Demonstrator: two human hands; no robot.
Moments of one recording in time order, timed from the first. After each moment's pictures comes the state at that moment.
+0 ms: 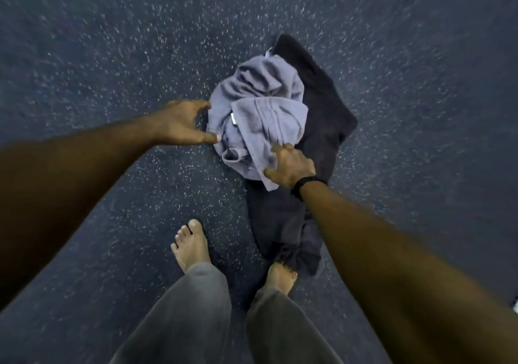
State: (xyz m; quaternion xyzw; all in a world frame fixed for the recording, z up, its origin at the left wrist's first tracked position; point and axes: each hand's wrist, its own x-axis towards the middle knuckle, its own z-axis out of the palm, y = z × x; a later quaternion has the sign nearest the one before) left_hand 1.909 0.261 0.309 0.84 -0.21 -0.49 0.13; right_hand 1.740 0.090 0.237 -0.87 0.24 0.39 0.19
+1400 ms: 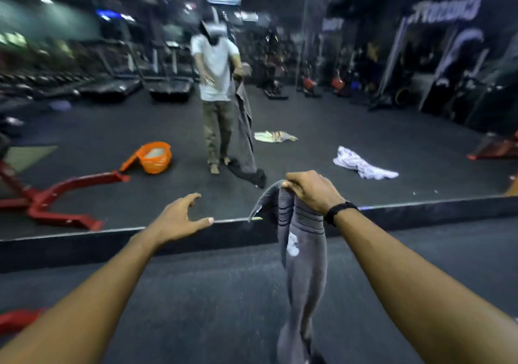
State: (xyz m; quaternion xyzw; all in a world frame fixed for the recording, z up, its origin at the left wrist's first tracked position) left_hand 1.921 0.453 1.113 0.95 -0.07 -0.02 0.31; right_hand 1.950 0.143 1.147 -0.97 -0.15 -0.11 0.16
